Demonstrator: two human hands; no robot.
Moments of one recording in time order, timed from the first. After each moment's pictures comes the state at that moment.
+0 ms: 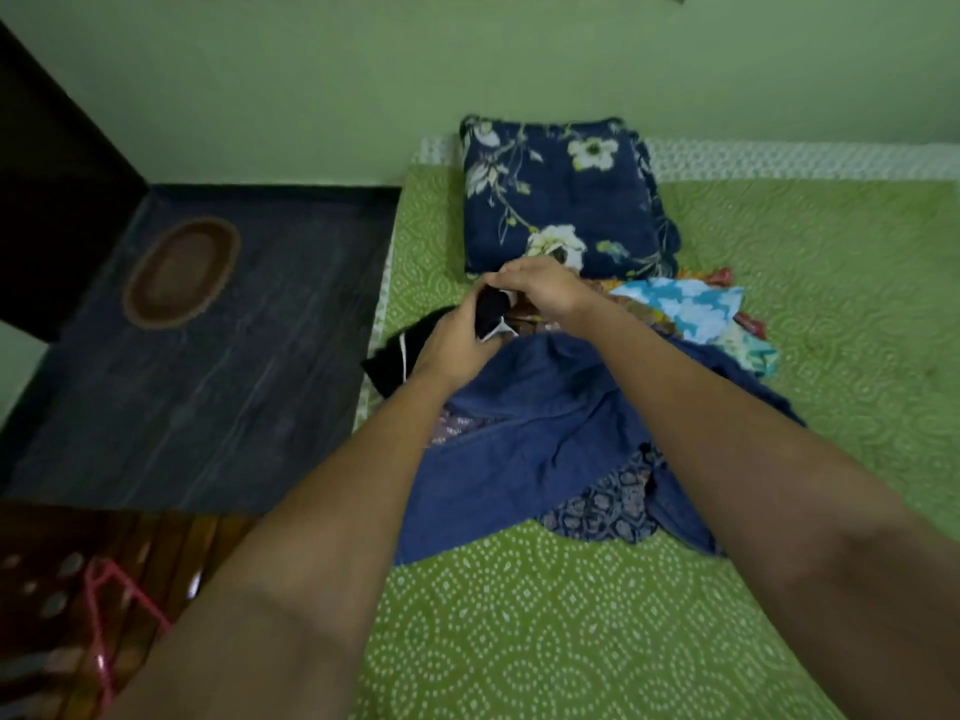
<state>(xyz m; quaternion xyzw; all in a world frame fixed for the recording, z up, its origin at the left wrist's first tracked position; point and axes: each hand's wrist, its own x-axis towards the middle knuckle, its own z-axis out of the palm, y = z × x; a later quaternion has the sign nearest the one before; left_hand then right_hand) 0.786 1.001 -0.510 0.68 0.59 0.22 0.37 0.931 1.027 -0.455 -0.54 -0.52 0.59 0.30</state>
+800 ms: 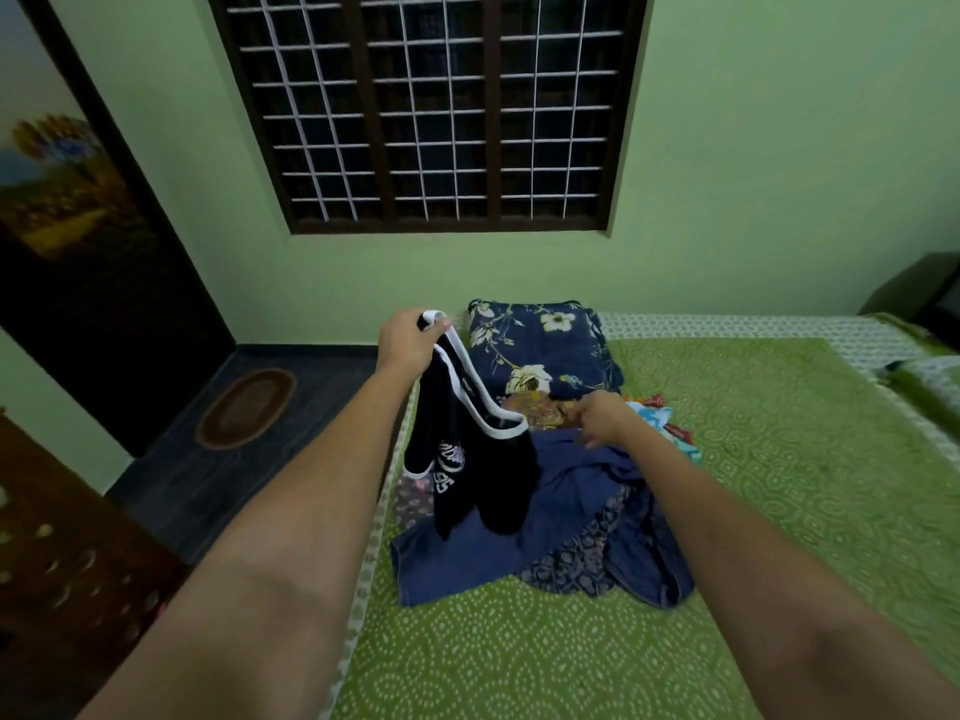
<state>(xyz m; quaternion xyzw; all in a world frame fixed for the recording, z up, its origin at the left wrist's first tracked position) 0.773 0.841 -0.239 0.63 0.65 0.37 0.20 1.028 0.812 -0.314 -0.67 -0.71 0.19 -0.09</state>
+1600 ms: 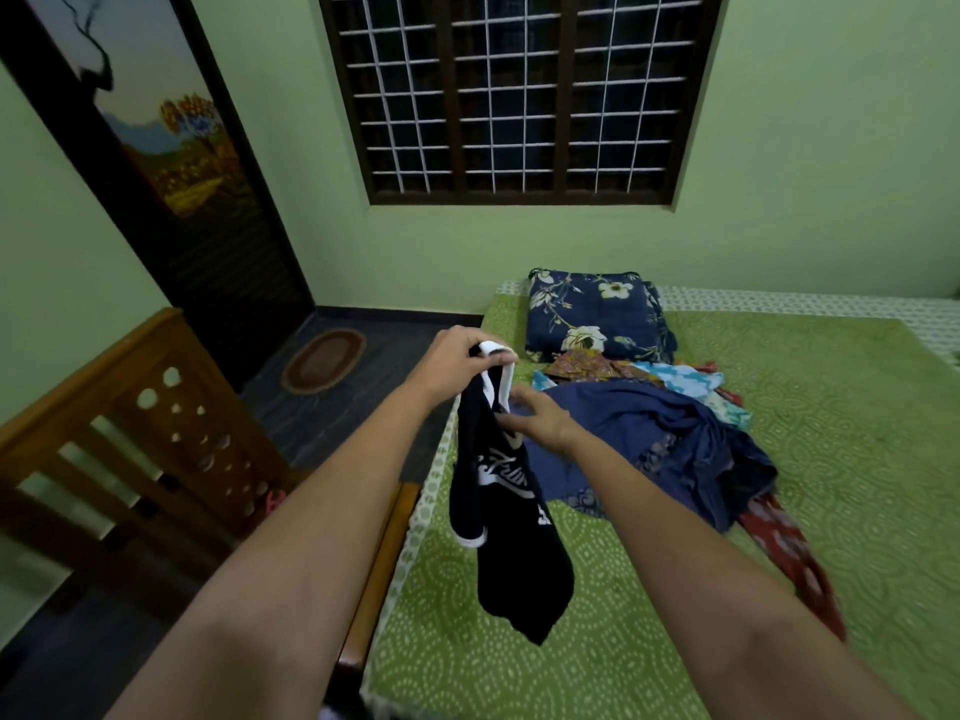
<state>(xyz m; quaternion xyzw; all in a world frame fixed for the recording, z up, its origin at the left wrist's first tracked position) 0.715 0.649 -0.259 0.75 0.52 0.32 0.25 0.882 0.635 -0.330 -0.50 -0.69 0.47 0.23</state>
